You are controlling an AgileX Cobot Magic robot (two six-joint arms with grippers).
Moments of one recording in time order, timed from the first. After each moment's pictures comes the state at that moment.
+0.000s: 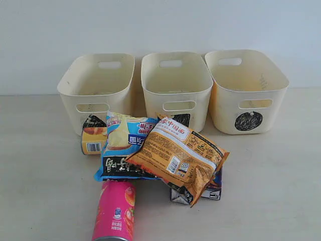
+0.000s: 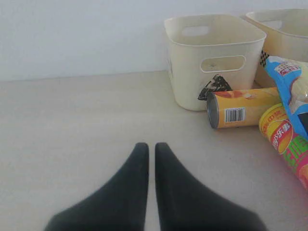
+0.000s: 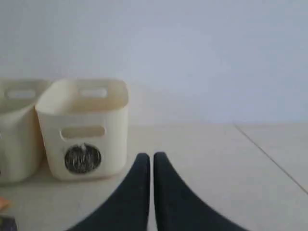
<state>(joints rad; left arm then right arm) -0.04 0.00 0.00 0.01 0.28 0.03 -0.09 0.01 0.00 -0.01 0.05 -0.02</state>
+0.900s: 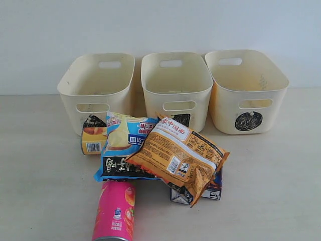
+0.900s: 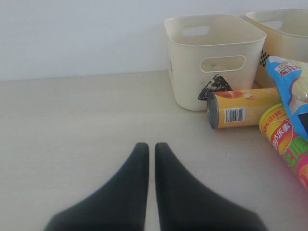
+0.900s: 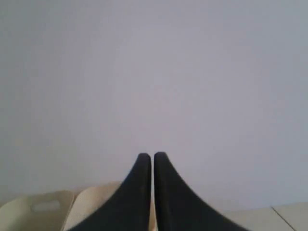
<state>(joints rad) -0.04 0.00 0.00 0.01 0.28 0.03 -0.09 0.51 -0.42 -0.11 -0.23 0.23</state>
